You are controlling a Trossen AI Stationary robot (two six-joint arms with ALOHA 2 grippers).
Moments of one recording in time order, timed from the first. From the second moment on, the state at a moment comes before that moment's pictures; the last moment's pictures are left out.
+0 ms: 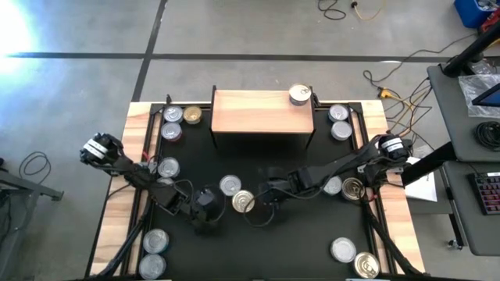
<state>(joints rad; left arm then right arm) -0.57 1.54 0.57 0.06 -0.36 -1.15 0.25 1.80 1.26 -0.54 0.08 0.16</state>
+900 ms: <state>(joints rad) -0.61 1.79 0.61 0.21 -0.78 -1.00 0.25 2.00 0.92 0.45 0.18 0.18</state>
